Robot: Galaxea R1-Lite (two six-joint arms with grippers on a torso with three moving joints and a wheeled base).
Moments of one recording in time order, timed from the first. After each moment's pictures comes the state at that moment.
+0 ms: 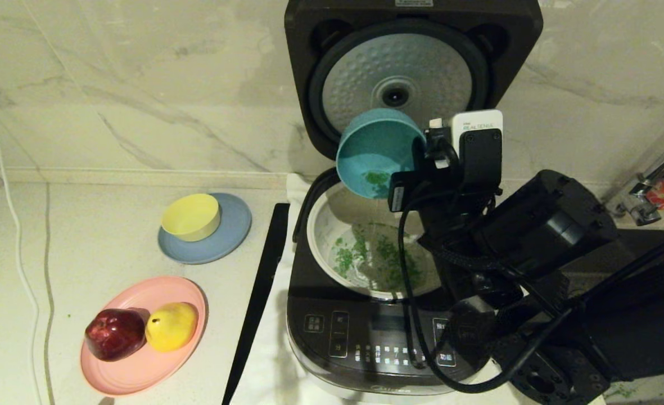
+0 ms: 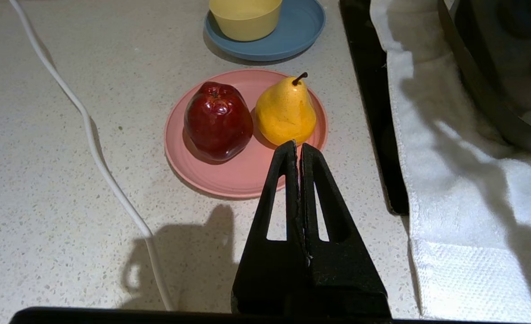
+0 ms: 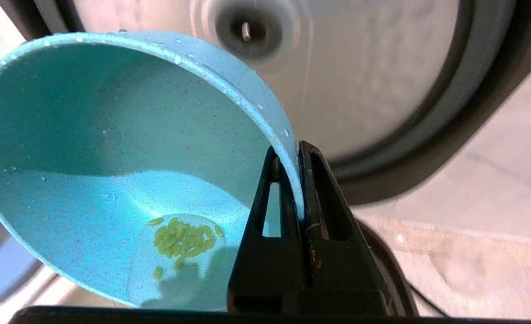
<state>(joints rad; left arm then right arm) -0.02 0.00 0.00 -0.01 -0.04 0.09 0.84 1.95 -0.98 -1.52 -0.66 -0.37</state>
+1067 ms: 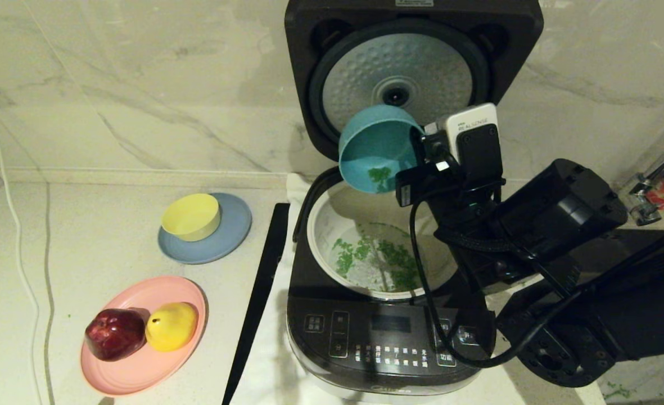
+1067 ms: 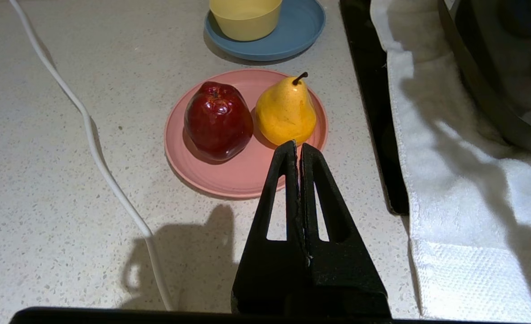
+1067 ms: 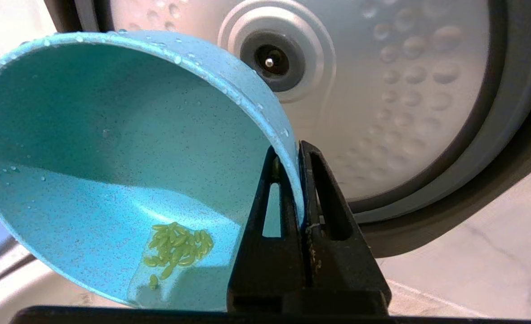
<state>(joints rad) -0.02 0.00 0.00 -0.01 -0.03 0.09 0.76 1.94 -0.97 -1.52 -0.43 -0.50</state>
